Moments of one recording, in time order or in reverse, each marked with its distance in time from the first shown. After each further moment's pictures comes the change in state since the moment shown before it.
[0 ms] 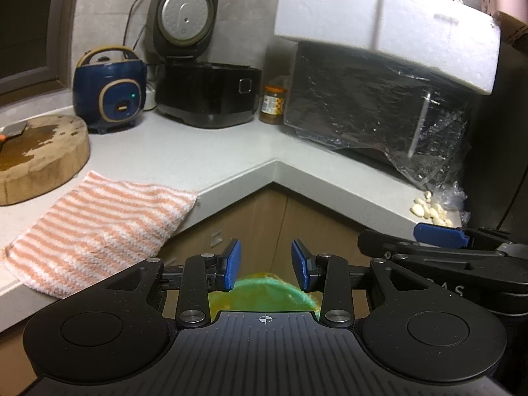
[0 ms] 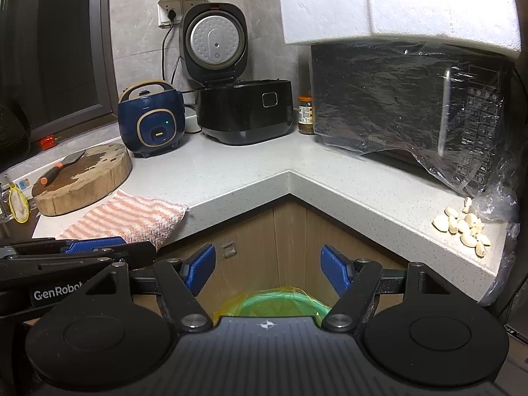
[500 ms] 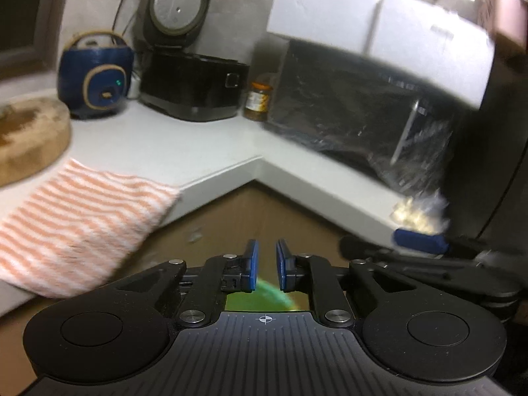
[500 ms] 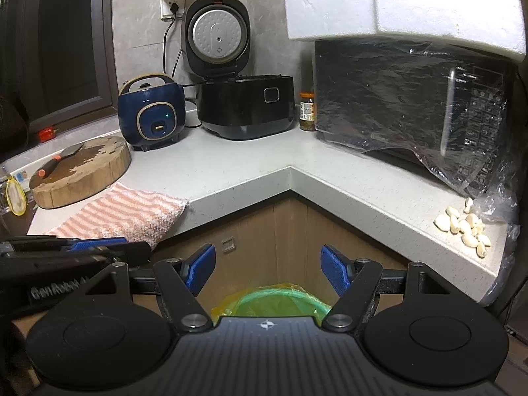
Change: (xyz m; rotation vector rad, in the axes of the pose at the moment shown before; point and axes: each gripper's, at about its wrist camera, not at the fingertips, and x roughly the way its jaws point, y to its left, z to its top) left arm 0.008 0.018 0.007 -0.076 0.013 -0.120; right arm 0.006 0.007 0.001 -0.025 0.015 -0.012
